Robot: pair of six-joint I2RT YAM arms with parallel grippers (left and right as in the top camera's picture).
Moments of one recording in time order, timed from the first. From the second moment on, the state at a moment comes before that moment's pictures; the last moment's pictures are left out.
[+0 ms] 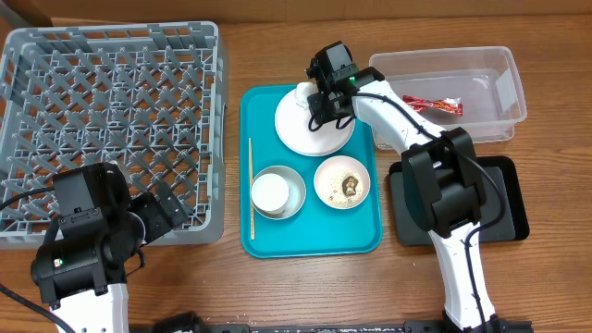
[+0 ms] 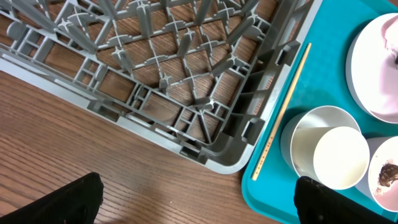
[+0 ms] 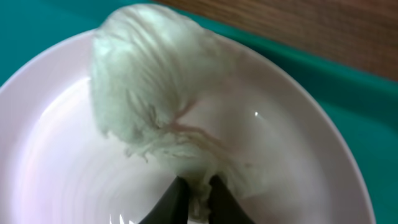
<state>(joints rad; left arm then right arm) 0.28 0.95 1.09 -1.24 0.09 -0.28 0.43 2.38 1.91 -0.69 -0.10 0.08</state>
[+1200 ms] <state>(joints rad) 0.28 0.95 1.09 -1.23 0.09 -0.28 0.09 2.08 1.95 -1.19 -0.02 0.52</state>
